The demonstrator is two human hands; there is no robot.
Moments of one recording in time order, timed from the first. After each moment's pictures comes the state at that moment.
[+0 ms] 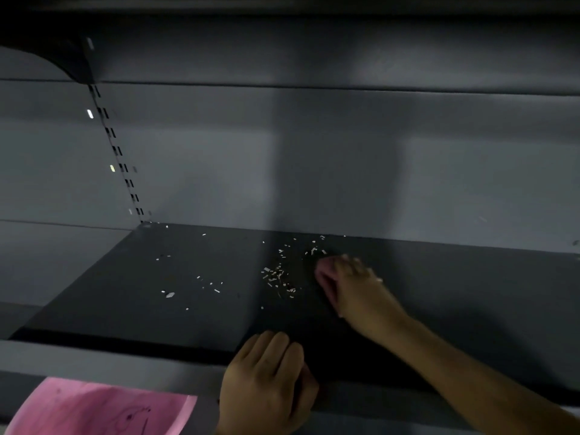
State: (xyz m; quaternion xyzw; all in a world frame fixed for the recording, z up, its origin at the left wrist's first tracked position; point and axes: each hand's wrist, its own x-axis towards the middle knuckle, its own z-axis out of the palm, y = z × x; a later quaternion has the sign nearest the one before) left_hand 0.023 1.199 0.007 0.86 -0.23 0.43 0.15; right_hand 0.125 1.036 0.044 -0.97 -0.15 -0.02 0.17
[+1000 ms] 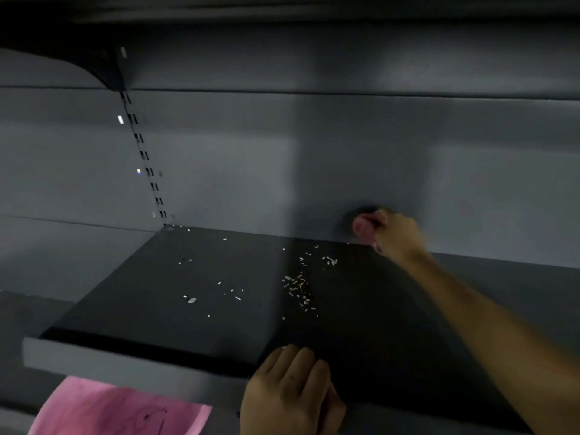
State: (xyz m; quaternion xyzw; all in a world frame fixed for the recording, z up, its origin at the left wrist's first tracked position) left_hand 0.022 1.199 0.013 0.87 -0.23 0.42 0.13; right_hand 0.236 1.021 0.079 -0.95 -0.07 -0.14 0.27
